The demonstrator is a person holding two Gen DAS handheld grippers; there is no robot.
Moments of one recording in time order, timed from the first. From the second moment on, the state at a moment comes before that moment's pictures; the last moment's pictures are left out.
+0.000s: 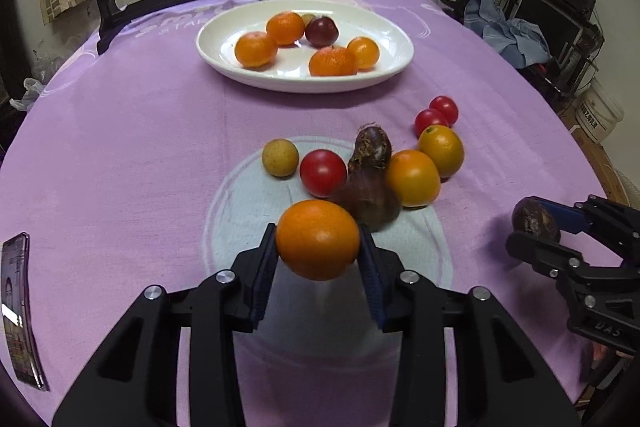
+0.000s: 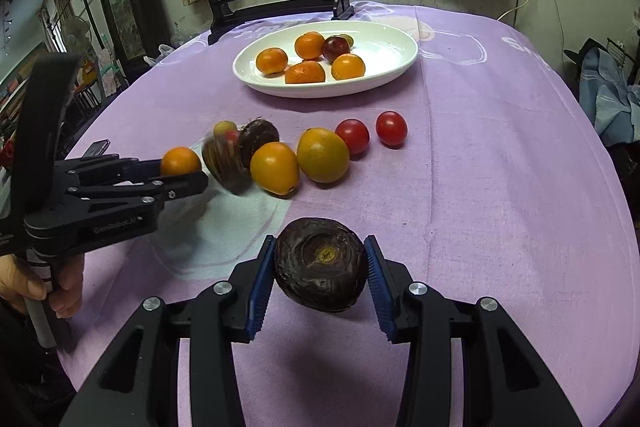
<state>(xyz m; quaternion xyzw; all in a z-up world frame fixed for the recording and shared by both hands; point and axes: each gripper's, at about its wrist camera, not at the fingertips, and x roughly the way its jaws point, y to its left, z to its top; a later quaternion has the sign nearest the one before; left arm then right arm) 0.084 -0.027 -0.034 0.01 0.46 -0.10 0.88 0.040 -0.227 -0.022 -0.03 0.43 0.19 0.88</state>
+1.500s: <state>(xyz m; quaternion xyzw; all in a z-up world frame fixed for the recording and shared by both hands) 0.328 0.007 -0.016 -0.03 0.45 -0.01 0.89 0.289 -0.184 -0.019 -0.03 0.43 0.16 0.89</state>
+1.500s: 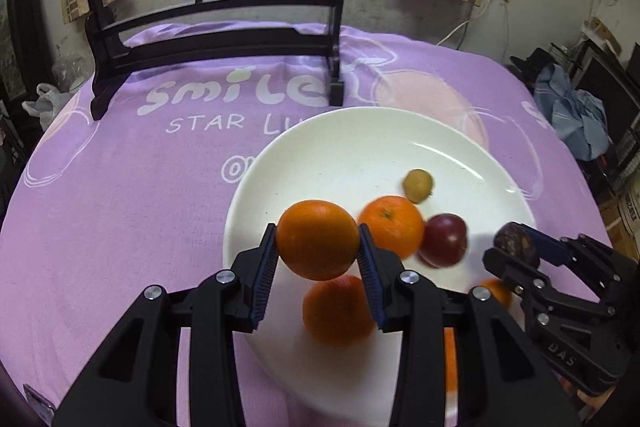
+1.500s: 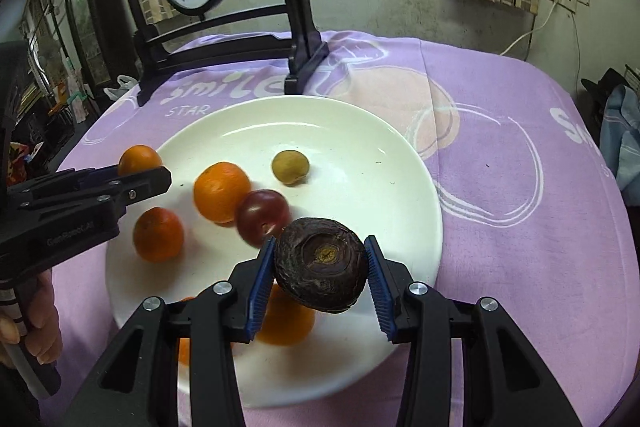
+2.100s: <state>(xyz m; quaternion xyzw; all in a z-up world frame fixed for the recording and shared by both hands) 0.229 0.012 0.031 -0.02 0.39 0.00 0.92 0.223 -0.220 -0.002 0.02 0.41 0.16 0.90</state>
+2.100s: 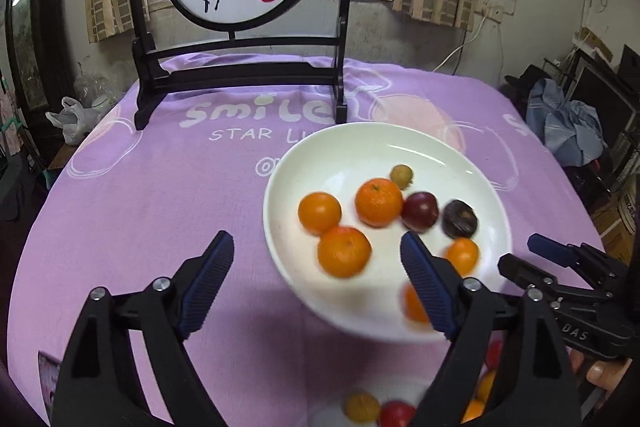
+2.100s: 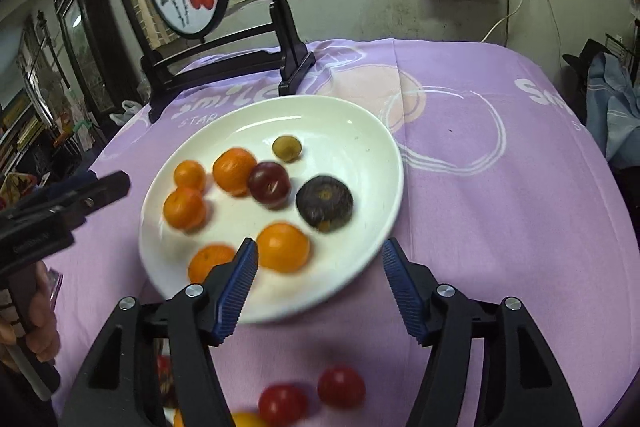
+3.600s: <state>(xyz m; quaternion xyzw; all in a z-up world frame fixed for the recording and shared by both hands) 0.074 -0.032 -0.043 0.04 0.46 -0.13 0.88 0.071 -0.198 -0.036 -0.03 0.46 0.22 0.86</state>
